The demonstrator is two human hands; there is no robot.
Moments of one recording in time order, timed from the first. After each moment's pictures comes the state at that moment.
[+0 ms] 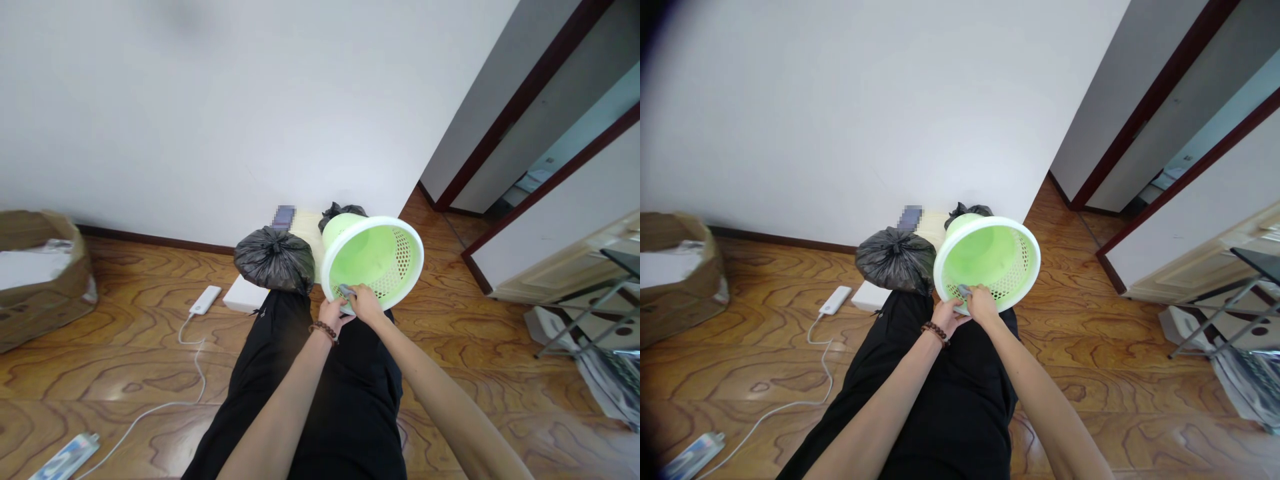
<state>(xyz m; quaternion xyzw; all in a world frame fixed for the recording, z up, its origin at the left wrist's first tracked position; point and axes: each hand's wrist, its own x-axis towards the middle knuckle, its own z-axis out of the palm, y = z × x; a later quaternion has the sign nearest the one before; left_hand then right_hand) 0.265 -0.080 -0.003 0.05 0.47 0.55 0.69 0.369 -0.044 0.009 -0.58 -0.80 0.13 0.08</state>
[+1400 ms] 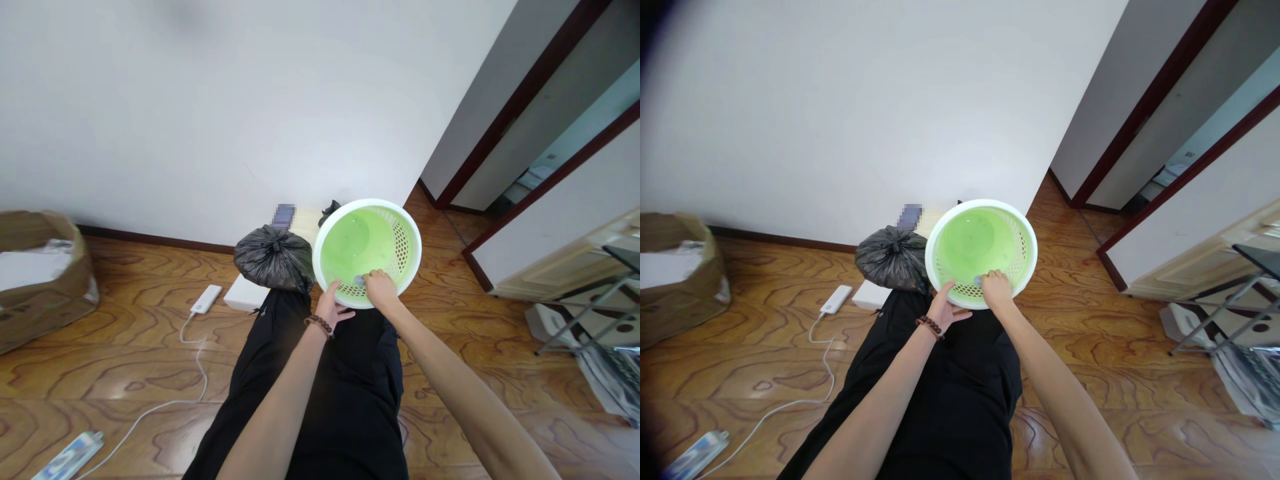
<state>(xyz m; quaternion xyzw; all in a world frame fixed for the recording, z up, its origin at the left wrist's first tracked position) 0.249 -0.075 0.008 0.09 0.45 0.52 0.72 0.391 -0.028 0.044 -0.57 -0.82 -0.04 -0.03</state>
